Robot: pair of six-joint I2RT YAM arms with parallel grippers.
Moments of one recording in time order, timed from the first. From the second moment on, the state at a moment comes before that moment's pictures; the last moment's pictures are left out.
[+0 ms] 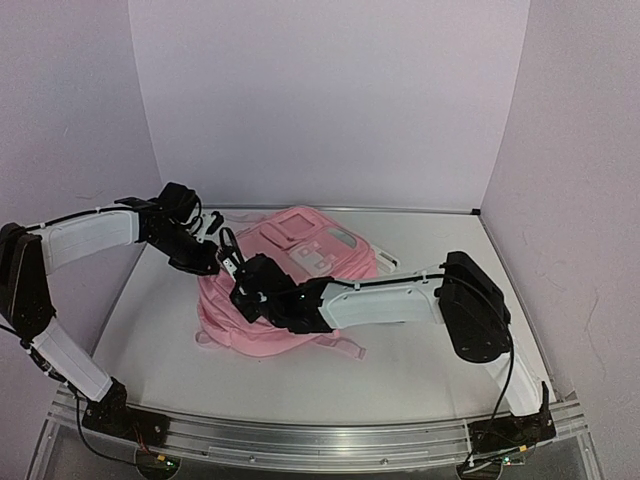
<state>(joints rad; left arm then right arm) -0.40 1.53 1.16 -0.67 0.20 -0.10 1.20 2.33 1.84 -0.02 0.51 -0.03</state>
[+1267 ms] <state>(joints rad) -0.27 1.43 1.11 -0.59 0.38 -0.09 1.25 1.87 1.37 -0.02 0.24 0.28</state>
